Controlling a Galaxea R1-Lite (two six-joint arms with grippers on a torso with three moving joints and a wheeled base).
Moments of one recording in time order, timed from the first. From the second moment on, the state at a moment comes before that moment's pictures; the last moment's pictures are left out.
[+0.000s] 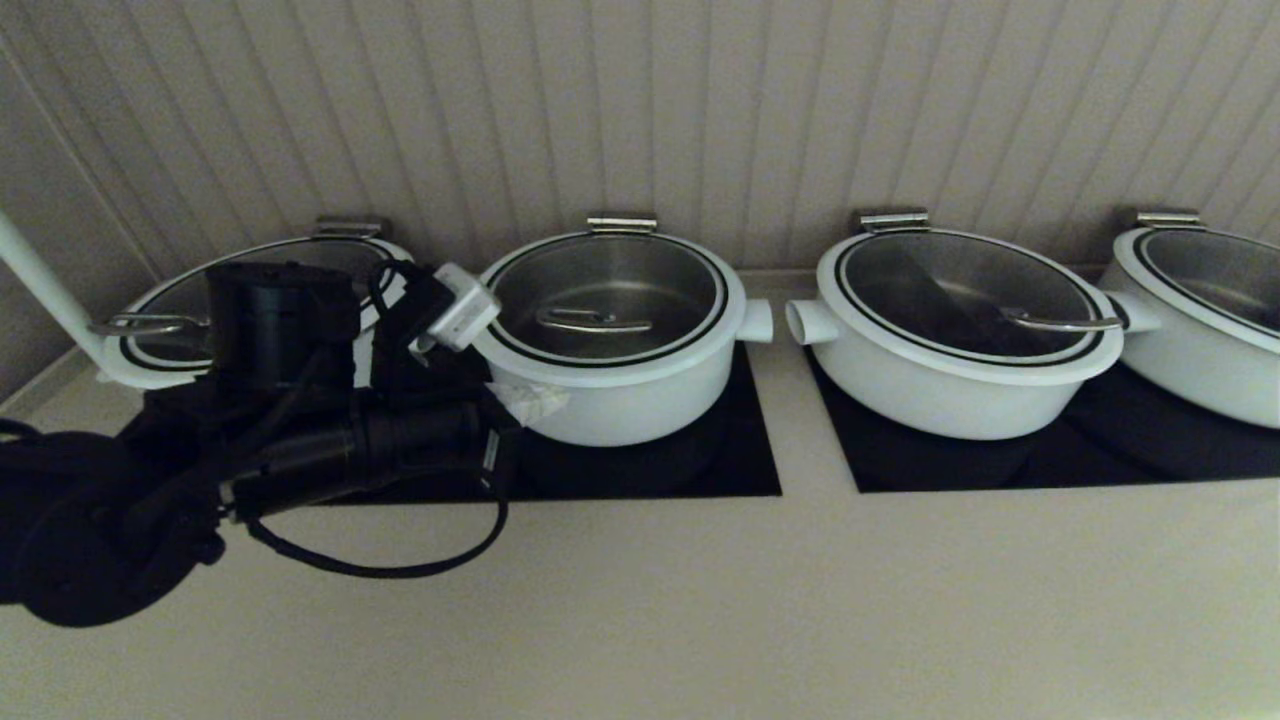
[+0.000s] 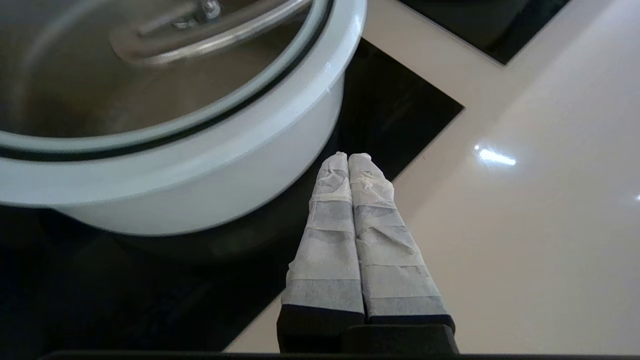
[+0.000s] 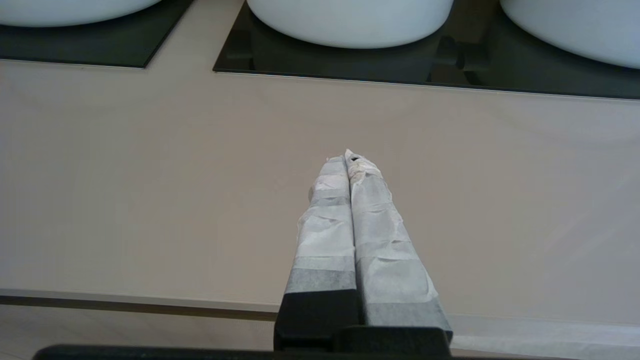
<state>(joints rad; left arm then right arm) -0.43 1.63 -0.80 -0.53 -0.32 0.18 -0.01 0.00 0.00 0.00 0.03 -0.06</state>
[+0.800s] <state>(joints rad) -0.43 1.75 -0.93 -0.53 -0.27 0.15 -0.01 0.00 0.00 0.00 0.03 -0.06</state>
